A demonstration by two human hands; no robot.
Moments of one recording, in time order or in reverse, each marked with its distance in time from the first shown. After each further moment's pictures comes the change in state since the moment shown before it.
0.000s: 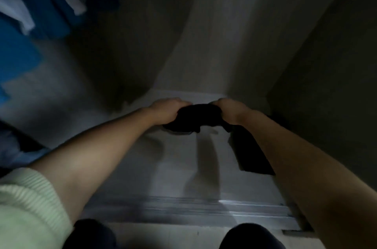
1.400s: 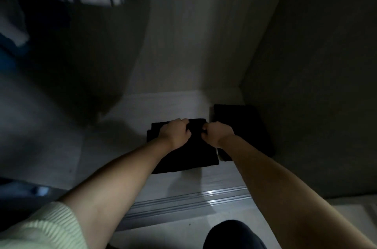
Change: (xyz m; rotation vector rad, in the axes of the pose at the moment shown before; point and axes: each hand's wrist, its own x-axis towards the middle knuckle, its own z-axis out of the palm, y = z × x) left_hand 0.019 0.095 0.053 -0.150 -0.061 -0.155; right_hand -0.037 0.022 0.064 0.111 -0.040 0.308
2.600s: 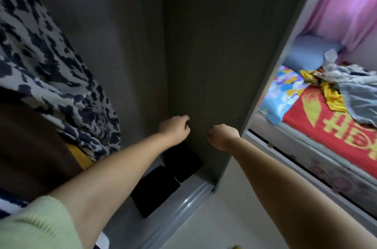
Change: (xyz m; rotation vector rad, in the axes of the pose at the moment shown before) left_hand -0.230 0.319 -0.415 0.187 0.017 0.586; right_hand -0.439 -0.057 -0.387 0.124 0.331 0.561
